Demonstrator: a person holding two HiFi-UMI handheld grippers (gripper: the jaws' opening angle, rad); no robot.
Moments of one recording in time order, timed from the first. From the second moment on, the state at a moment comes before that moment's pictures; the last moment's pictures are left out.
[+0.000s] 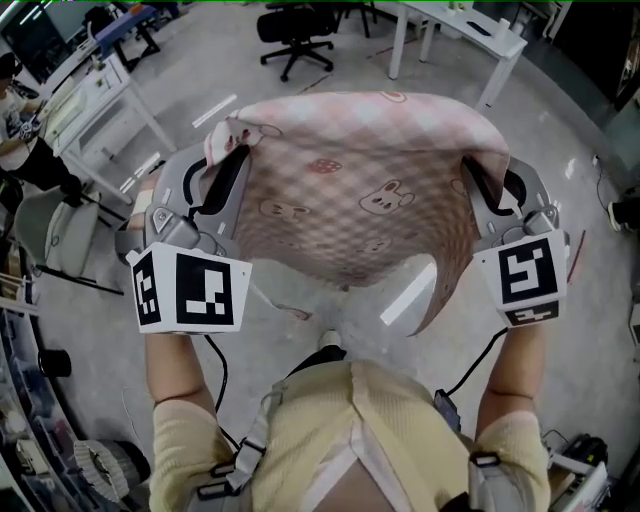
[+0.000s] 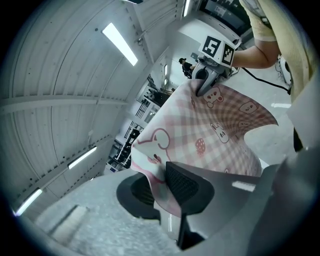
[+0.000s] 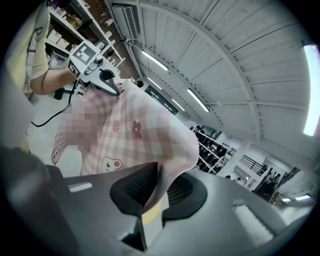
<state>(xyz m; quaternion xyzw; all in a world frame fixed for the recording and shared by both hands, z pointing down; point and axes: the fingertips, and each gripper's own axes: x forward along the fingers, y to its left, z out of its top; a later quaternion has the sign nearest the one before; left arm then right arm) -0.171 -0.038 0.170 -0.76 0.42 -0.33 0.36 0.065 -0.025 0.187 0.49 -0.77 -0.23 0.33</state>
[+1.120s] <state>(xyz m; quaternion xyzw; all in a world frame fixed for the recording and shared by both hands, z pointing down) -0.123 -0.341 0.188 -0.74 0.45 -0.36 0.36 0.115 -0.331 0.201 0.52 -0.75 -0.28 0.31</state>
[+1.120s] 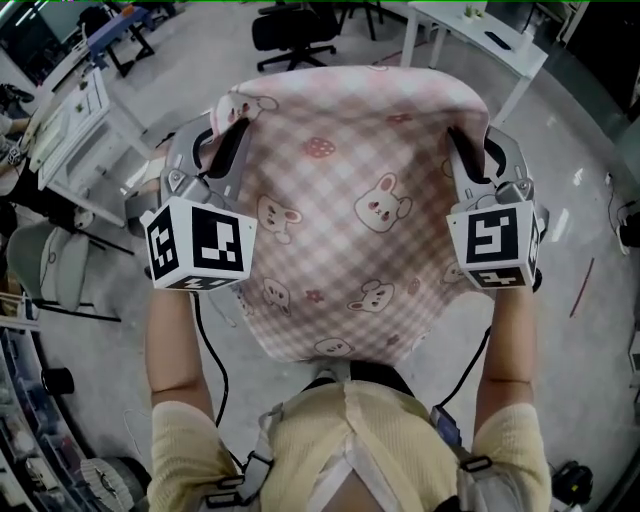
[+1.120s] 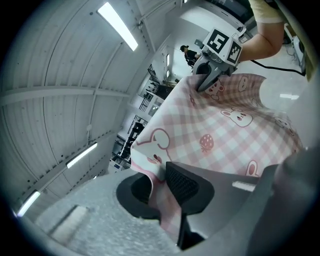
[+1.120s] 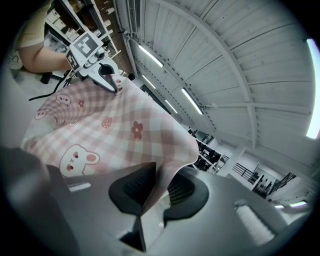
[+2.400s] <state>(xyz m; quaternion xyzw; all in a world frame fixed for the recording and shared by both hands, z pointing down) -0.094 -0.547 0.427 -0.77 0.39 -0.46 0.21 0.152 -0.519 0.441 0.43 -0.80 -0.18 0.39</state>
